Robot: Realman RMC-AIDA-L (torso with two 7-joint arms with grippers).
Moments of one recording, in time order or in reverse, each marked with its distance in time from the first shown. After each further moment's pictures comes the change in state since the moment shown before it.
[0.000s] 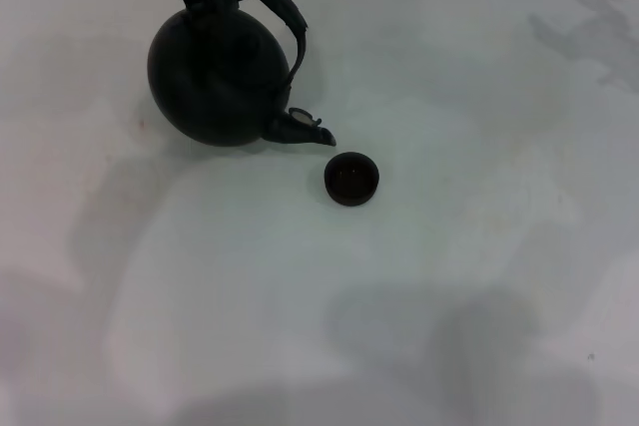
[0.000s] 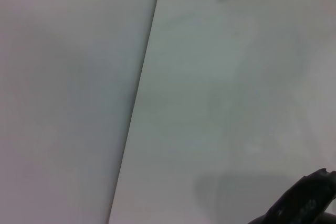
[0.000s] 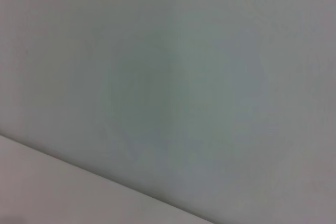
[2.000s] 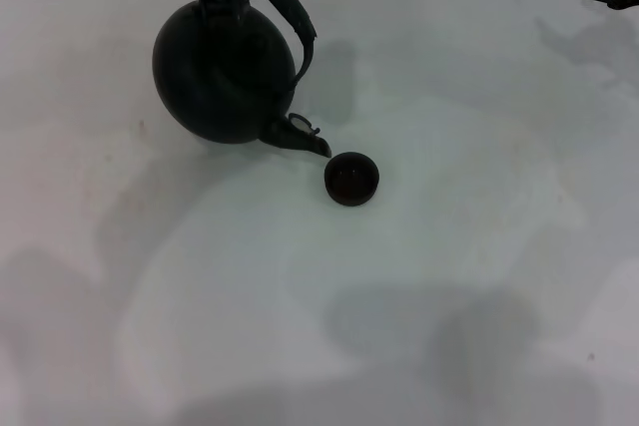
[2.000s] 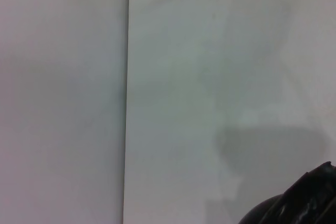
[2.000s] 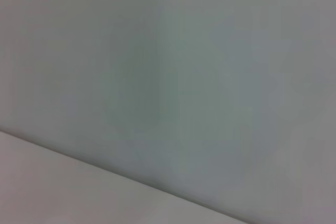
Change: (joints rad) left arm -0.062 -0.005 0.143 0.037 0.127 0.052 -0.033; right arm -0.004 -0.002 0.003 0.027 0.000 -0.024 -0.002
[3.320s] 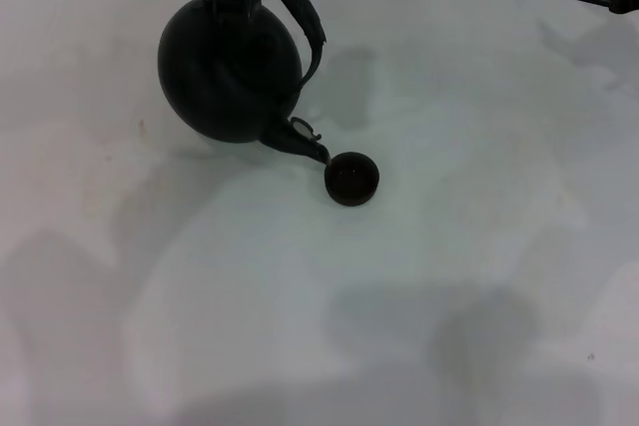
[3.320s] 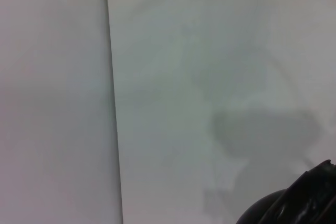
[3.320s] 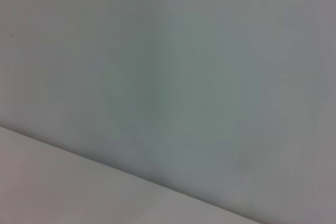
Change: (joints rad) left arm -0.067 0.005 0.029 -0.013 0.002 0.055 0.028; right arm -0.002 -0.003 0.000 0.009 0.000 -0.002 -0.011
